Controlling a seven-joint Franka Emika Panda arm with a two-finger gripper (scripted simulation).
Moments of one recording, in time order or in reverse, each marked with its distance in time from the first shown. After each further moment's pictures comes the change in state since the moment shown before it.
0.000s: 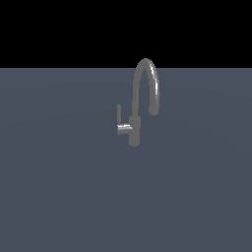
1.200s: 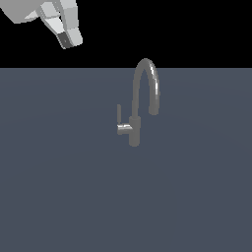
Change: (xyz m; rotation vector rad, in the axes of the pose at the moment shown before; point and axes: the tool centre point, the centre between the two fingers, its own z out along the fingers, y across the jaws) arm 0.040 -0.075 0.115 -0.123 0.227 0.400
